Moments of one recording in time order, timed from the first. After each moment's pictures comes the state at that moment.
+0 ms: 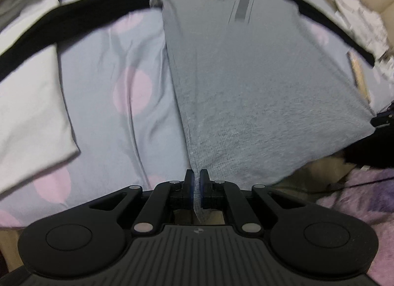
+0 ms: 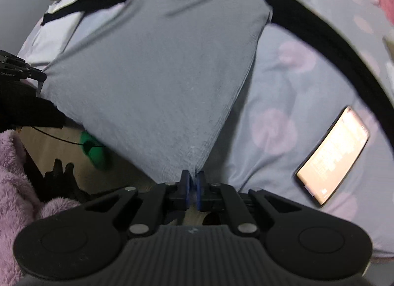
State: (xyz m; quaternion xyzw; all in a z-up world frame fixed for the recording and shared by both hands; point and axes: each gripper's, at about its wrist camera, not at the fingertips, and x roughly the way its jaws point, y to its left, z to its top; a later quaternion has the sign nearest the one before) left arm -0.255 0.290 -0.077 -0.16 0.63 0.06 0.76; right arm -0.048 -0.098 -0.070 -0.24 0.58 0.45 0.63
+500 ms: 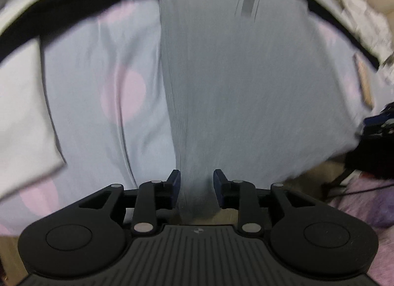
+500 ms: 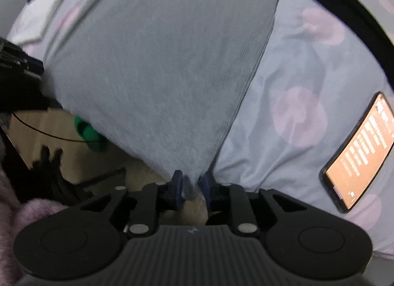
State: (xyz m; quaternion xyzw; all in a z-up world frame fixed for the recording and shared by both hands) left arm -0.225 0.315 -0.081 -0.19 0.62 0.05 0.76; right arm -0.041 -0.073 -0.104 -0.26 0.60 0.44 0.62
